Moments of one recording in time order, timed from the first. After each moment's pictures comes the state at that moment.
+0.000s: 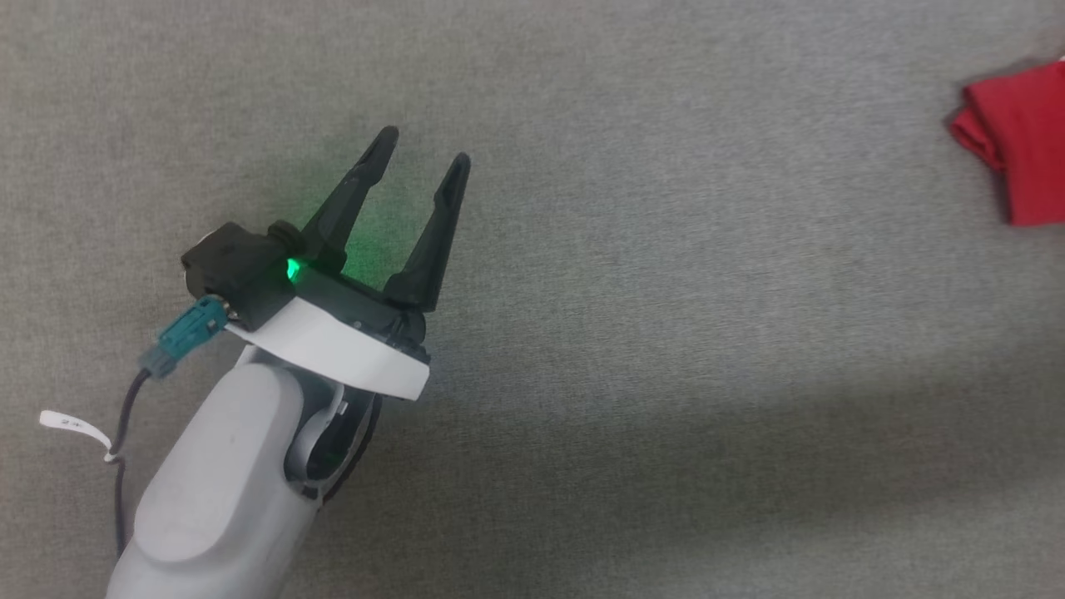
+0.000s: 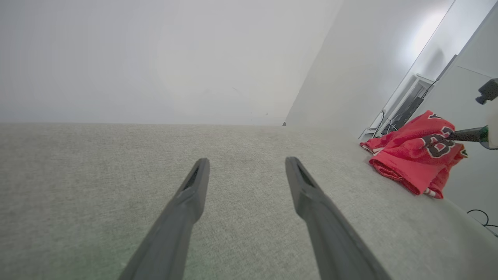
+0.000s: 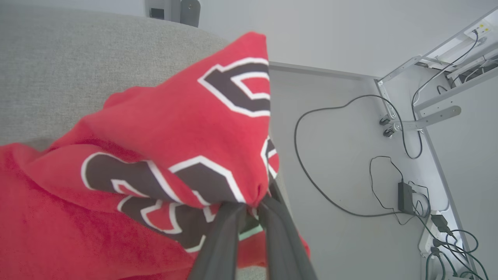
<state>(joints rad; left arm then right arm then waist) -0.52 0.29 -0.37 0.14 -0.55 -0.13 -0.26 -0.94 -0.91 0.34 0.83 0.70 0.13 0.24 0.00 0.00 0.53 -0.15</state>
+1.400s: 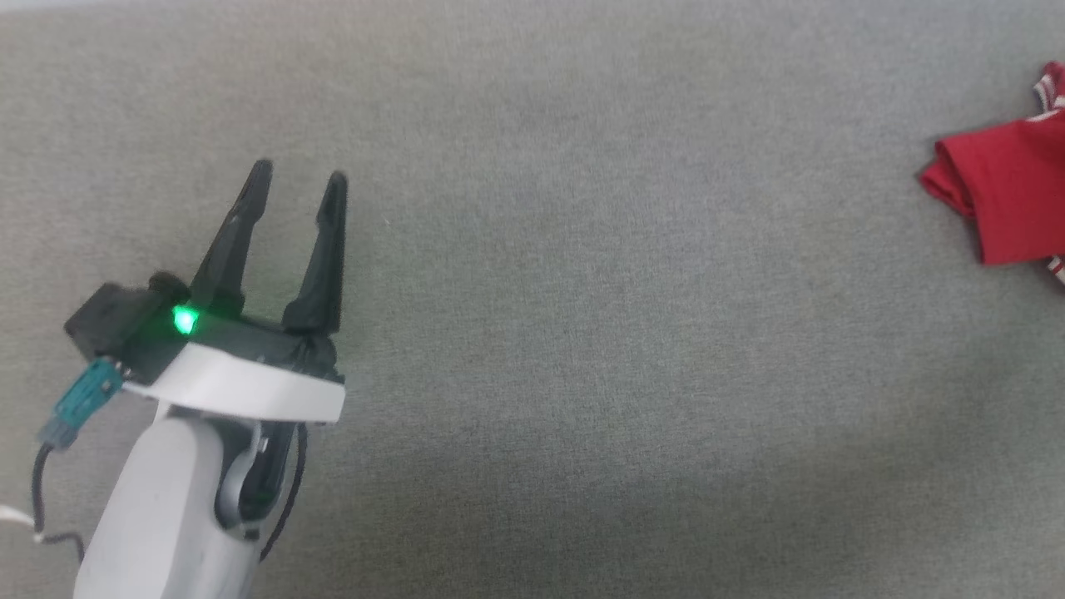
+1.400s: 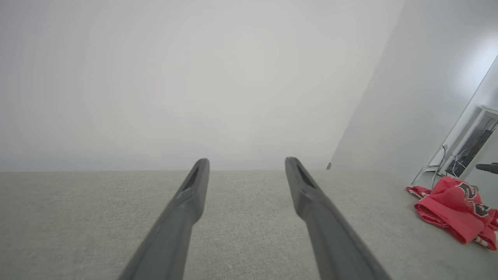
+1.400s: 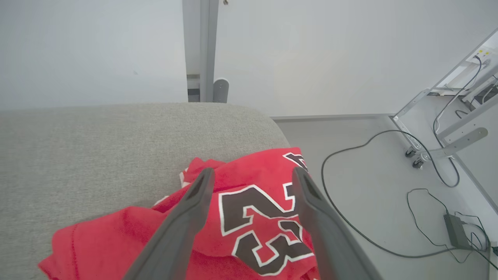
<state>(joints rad) -0.38 0.26 -0.15 0.07 -0.48 -0.13 -0.26 -1.08 -0.69 0.35 1.16 0.61 0.13 -0.03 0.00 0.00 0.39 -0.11</state>
